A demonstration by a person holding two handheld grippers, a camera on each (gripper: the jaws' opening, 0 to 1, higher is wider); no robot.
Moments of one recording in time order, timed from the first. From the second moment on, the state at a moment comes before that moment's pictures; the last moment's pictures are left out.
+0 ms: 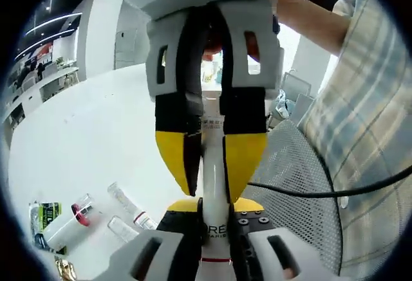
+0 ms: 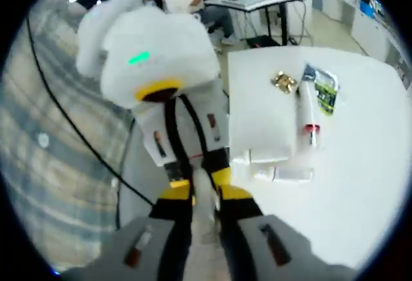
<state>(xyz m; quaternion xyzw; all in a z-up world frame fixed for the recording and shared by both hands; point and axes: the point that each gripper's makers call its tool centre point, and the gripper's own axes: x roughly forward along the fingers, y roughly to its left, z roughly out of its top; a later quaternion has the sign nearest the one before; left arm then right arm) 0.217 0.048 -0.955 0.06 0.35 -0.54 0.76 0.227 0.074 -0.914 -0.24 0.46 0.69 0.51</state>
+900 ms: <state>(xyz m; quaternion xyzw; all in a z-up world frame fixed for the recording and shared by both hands) 0.268 0.075 -0.868 -0.19 0.23 -0.45 0.84 0.306 0.092 -0.816 0.18 0.24 0.57 0.76</state>
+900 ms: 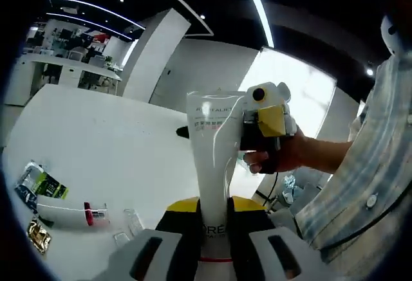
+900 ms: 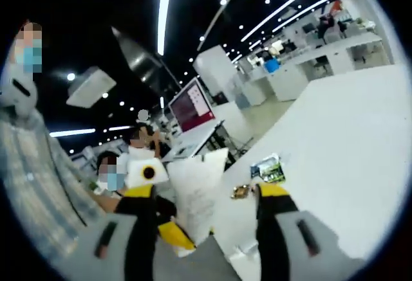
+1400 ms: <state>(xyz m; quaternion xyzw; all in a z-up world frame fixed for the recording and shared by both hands) 0.282 0.088 -0.847 -0.26 0.19 -0.40 0.86 0.304 0.114 -0.814 0.18 0.23 0.54 0.79</state>
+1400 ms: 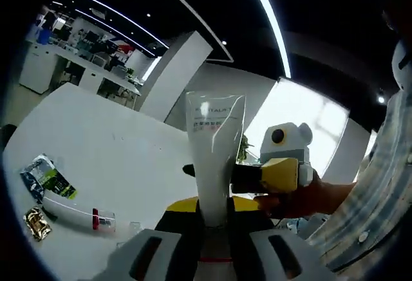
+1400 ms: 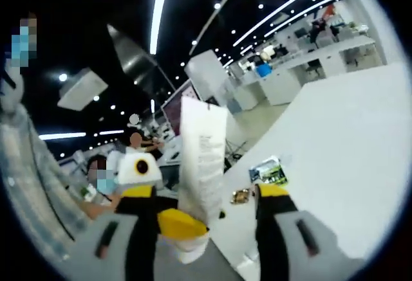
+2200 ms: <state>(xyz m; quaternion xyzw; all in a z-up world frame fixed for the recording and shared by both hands) 0.289 0.090 -0.872 0.02 0.21 -0.34 0.92 0.310 0.119 -0.841 0.21 0.31 0.44 0.82</state>
